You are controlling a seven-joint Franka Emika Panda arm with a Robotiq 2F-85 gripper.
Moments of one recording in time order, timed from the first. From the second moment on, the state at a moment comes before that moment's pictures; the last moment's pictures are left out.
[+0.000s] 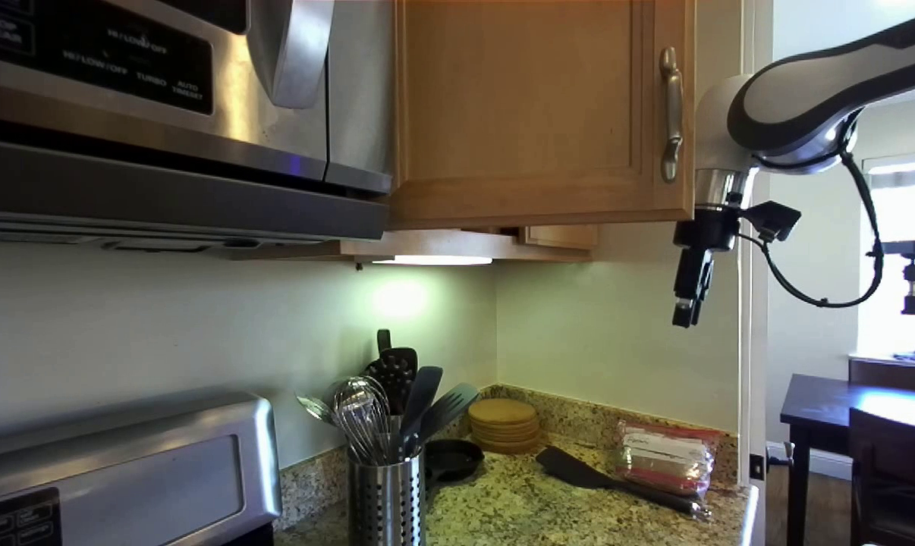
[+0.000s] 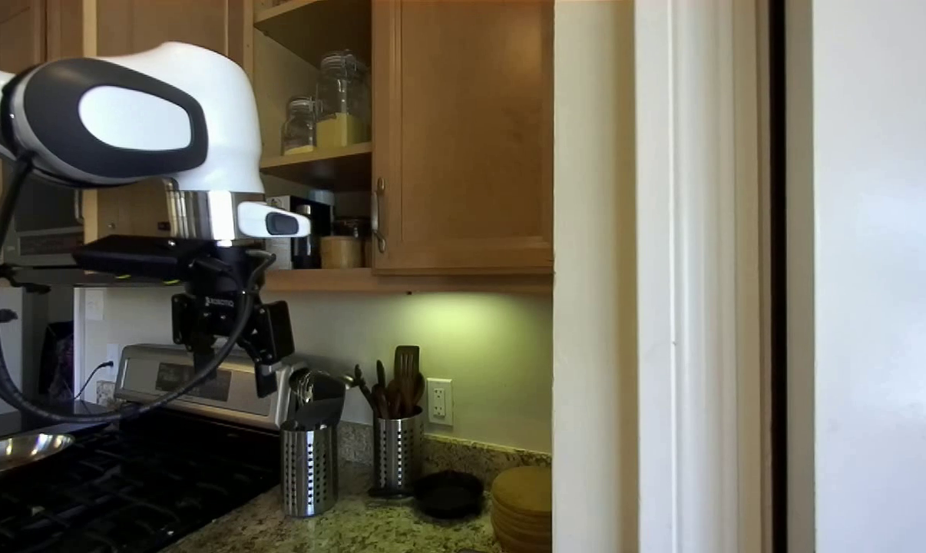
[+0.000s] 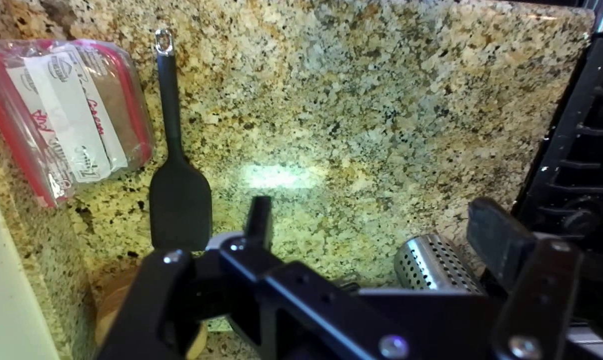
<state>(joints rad) -0.06 -0.85 -0.11 -2.60 0.03 1.91 -0.26</state>
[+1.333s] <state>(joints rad) 0.15 -0.98 -0.06 -2.42 0.08 1.76 -0.31</state>
